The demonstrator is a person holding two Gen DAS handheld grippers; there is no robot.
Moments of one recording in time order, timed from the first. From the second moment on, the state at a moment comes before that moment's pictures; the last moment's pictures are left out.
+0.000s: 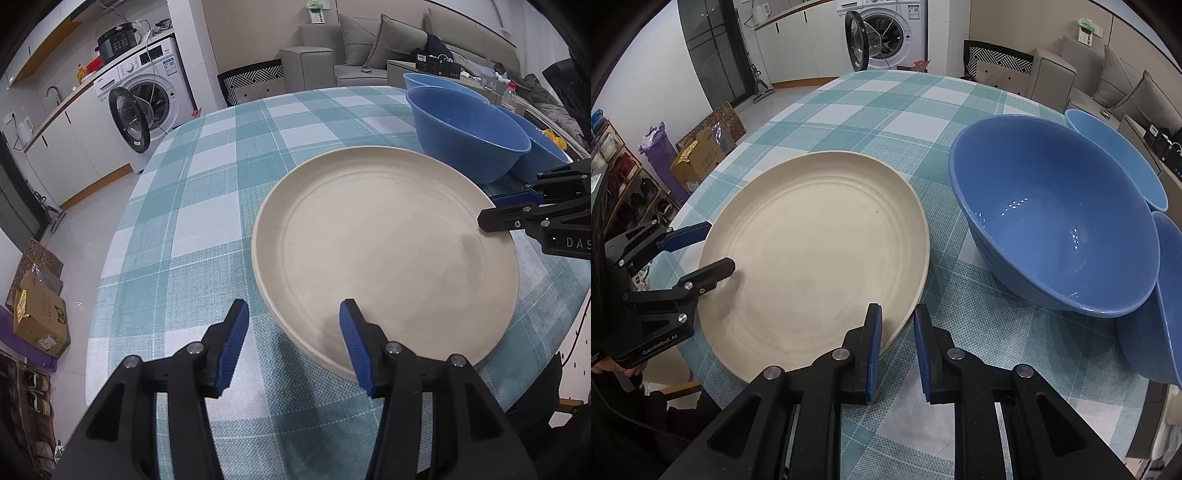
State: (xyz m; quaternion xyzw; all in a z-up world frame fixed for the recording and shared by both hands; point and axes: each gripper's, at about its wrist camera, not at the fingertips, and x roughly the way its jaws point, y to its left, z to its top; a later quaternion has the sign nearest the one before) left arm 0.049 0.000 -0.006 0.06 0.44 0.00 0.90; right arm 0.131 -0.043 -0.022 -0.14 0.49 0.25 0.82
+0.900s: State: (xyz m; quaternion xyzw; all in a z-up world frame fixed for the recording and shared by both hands) left arm 0.051 0.004 0.053 -0.02 0.35 -0.06 0.93; right arm 0.109 -0.071 0.053 -0.10 0.41 0.29 0.86
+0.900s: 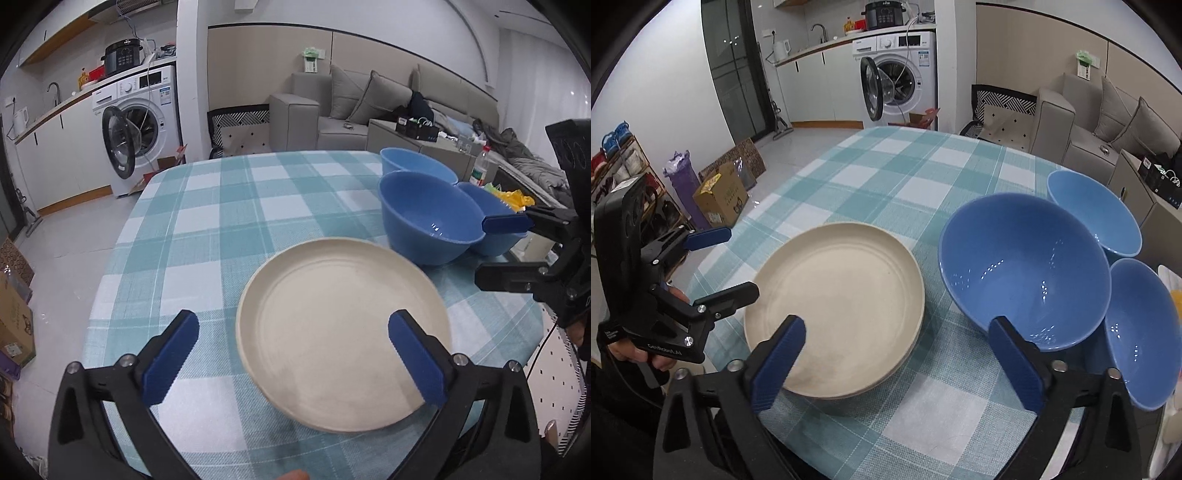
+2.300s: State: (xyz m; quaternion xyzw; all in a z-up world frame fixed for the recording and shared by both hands) left arm 0.170 -0.067 0.141 -0.02 0.31 -0.12 0.95; right arm 0.141 -0.237 0.180 -0.01 0.33 0.12 0.93
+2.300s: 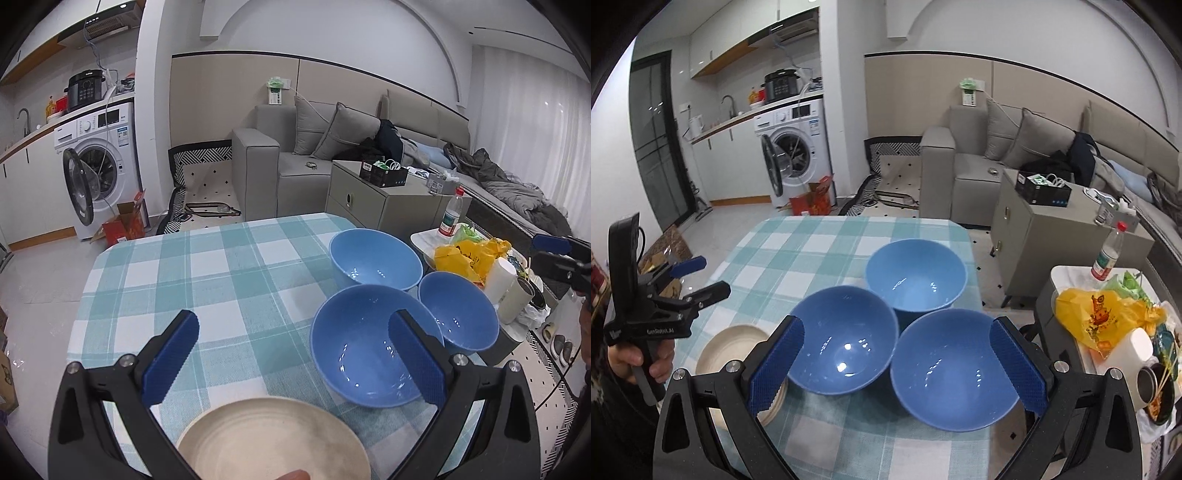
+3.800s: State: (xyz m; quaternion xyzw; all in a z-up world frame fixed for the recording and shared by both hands) left arm 0.325 -0.148 0.112 0.03 0.39 -0.15 0.91; right arm 0.301 -0.288 0.110 0.05 0.40 0.10 0.91
